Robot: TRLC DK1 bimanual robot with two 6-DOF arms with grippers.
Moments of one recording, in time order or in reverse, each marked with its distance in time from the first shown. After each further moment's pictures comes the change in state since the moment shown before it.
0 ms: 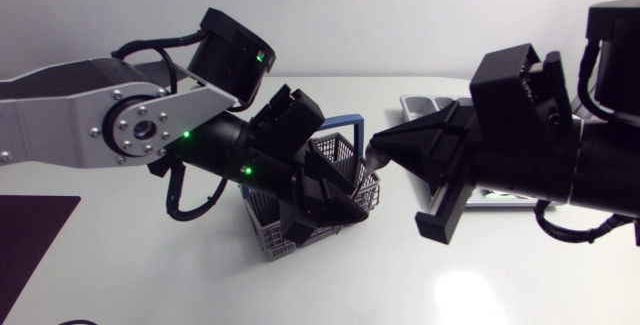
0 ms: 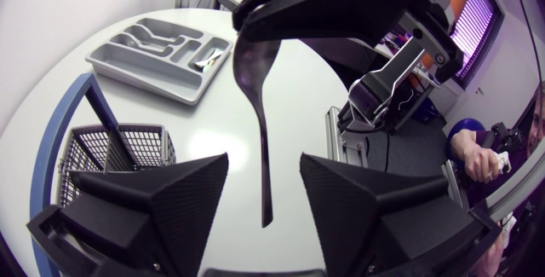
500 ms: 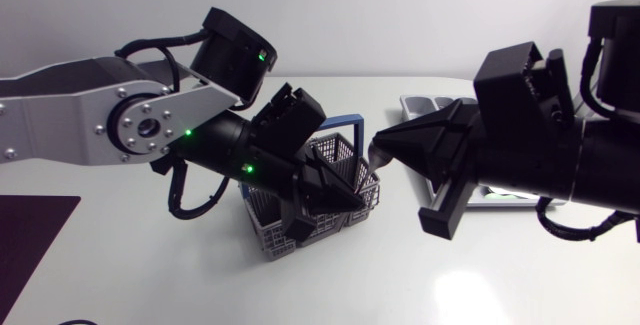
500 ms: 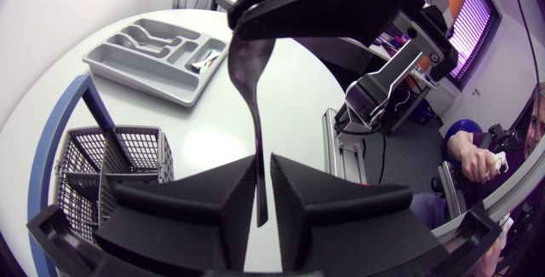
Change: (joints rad) left arm 0.002 0.008 0.008 0.000 0.020 -0.003; right arm -0.024 0.000 0.000 0.001 -0.021 0.003
